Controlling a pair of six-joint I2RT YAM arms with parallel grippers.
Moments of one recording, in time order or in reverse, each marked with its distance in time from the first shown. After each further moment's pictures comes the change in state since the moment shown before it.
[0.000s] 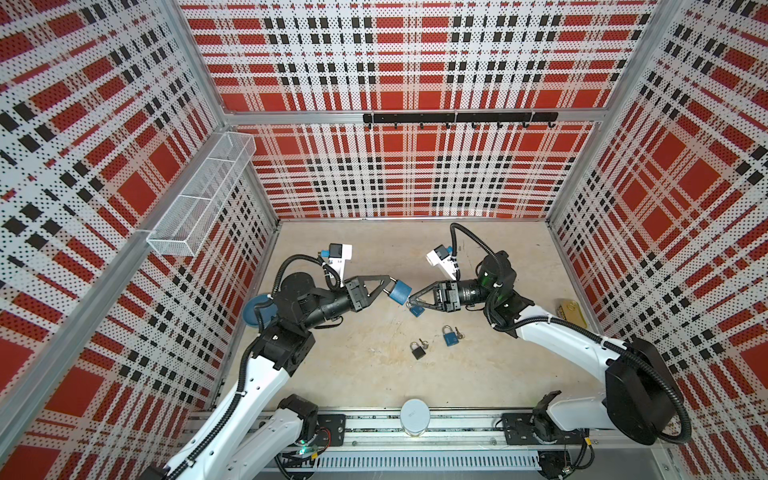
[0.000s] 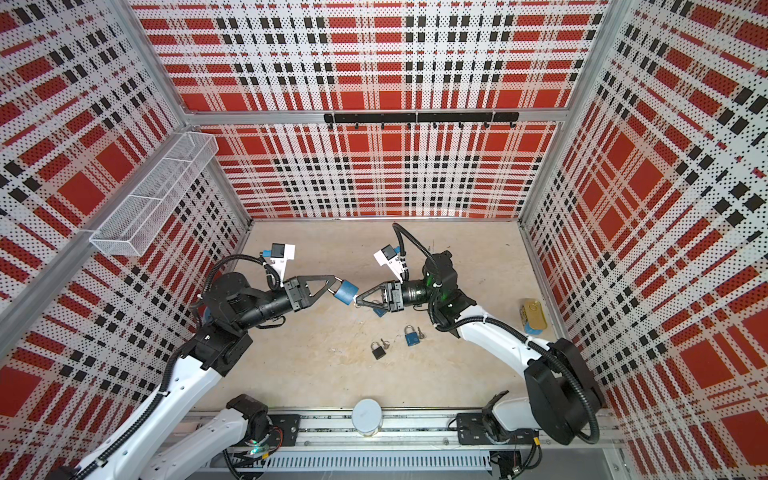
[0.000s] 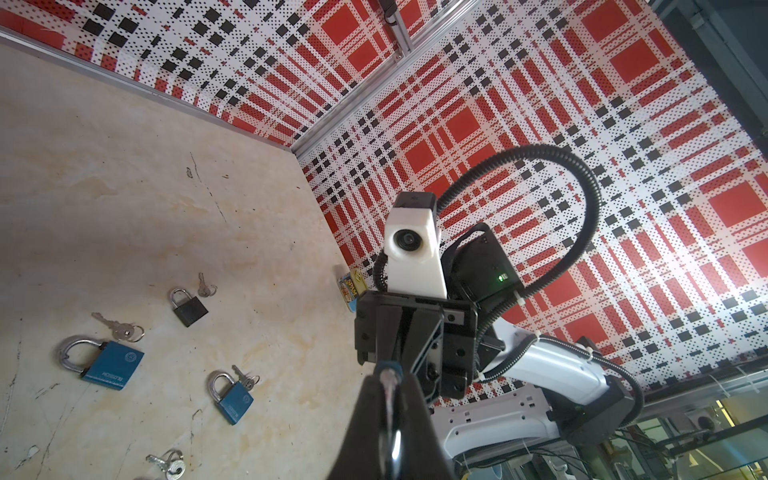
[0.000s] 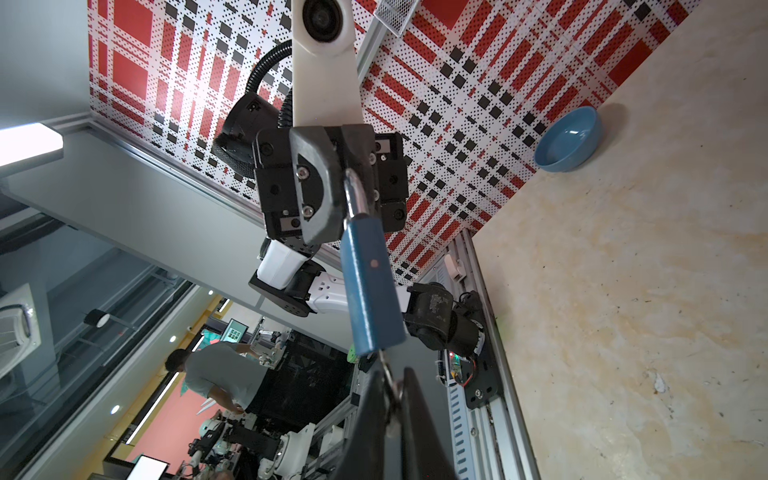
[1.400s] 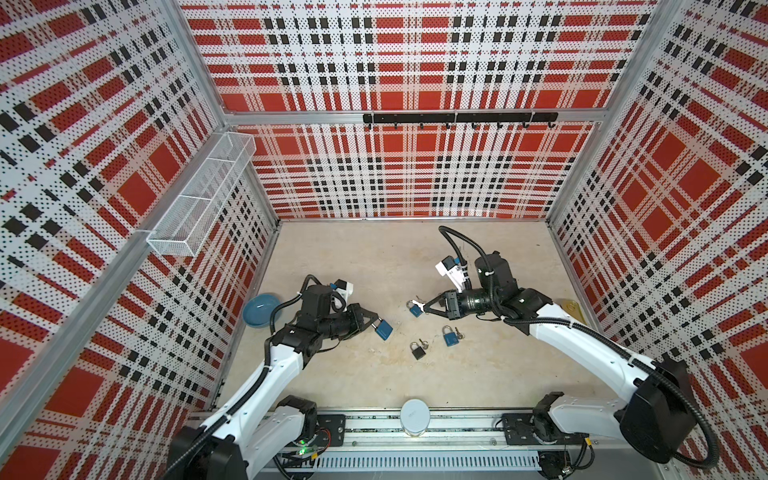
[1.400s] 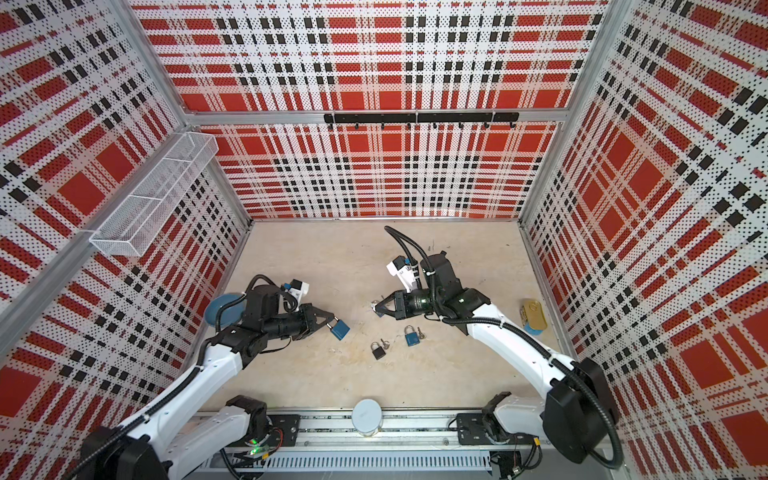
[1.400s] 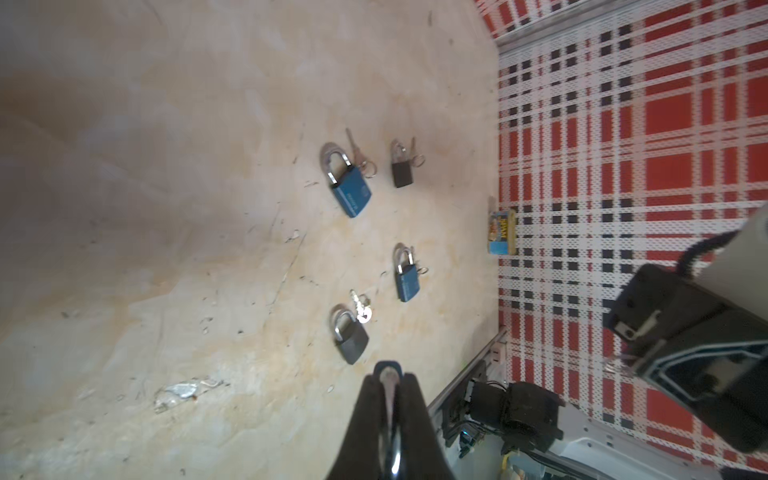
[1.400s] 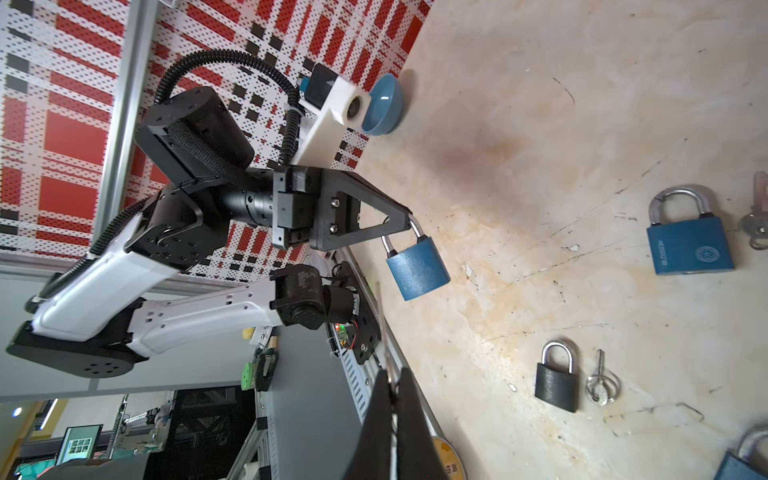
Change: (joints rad) left arm 0.126 0.184 -0.224 -0.286 -0.026 0.160; right arm -0.028 -0.071 0.114 -0.869 0.351 -0.486
